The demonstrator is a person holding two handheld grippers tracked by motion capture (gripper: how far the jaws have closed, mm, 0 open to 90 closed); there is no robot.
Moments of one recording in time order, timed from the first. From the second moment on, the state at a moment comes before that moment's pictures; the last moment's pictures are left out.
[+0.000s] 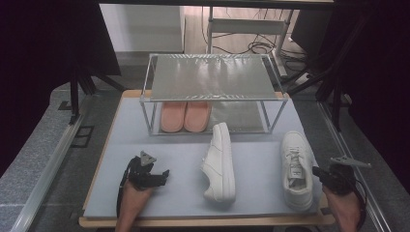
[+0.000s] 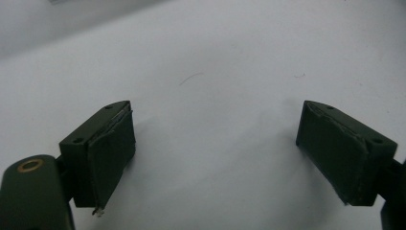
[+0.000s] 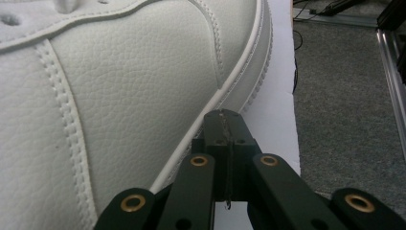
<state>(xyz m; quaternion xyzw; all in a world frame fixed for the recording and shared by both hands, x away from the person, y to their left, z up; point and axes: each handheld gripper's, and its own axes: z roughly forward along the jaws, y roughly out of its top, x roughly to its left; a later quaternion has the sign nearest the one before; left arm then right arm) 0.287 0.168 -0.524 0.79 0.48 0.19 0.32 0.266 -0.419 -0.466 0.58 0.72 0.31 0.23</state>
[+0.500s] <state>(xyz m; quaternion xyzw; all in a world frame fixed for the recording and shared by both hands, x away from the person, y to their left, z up) 0.287 0.168 -0.524 0.79 0.48 0.19 0.32 0.281 -0.413 -0.486 0.58 0.73 0.29 0.21</state>
